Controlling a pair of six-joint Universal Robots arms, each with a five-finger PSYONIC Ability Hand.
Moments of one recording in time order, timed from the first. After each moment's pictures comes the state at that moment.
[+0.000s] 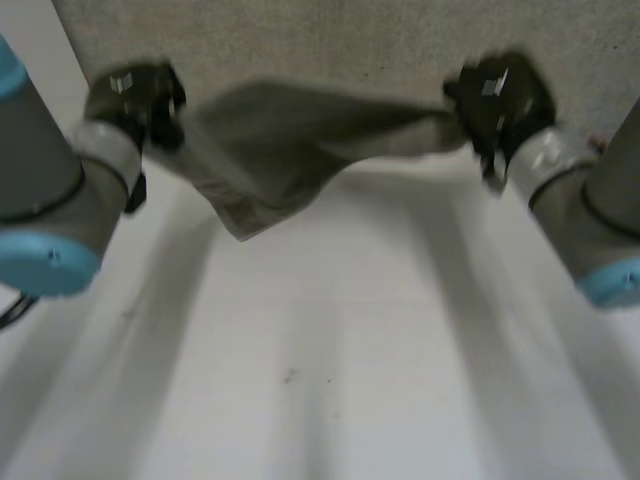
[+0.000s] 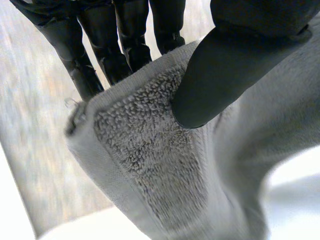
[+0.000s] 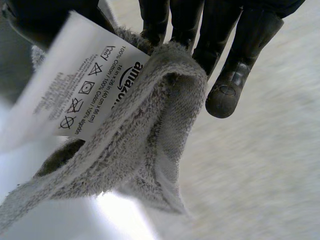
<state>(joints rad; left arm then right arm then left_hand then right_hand) 4.34 -1.94 -1.24 3.20 -1.67 3.12 1.95 -1.20 1.30 -0.17 1.43 2.52 1.19 1.22 1.22 1.22 1.03 1.31 1.29 1.31 1.34 1.13</state>
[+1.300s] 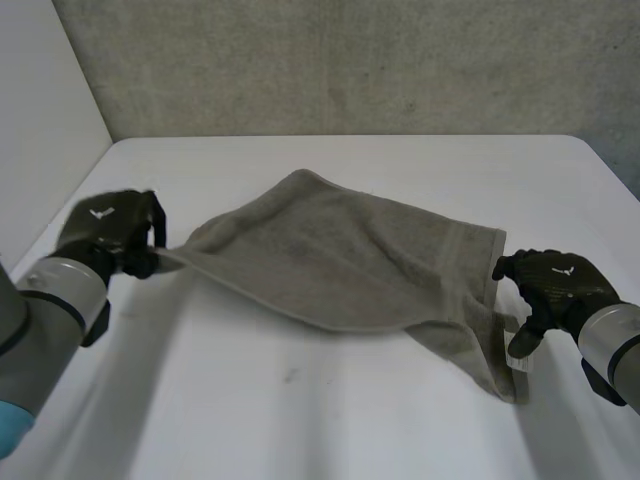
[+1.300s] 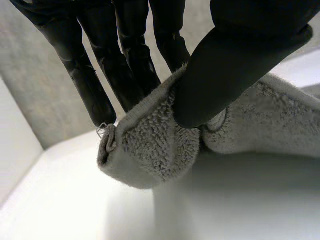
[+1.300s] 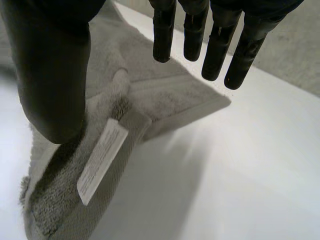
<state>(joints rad) 4.44 -1.65 -1.81 3.28 -1.58 3.20 1.74 -1.45 1.89 0.01 1.42 2.89 1.19 1.22 1.22 1.22 1.03 0.37 0.35 0.36 0.37 0.22</state>
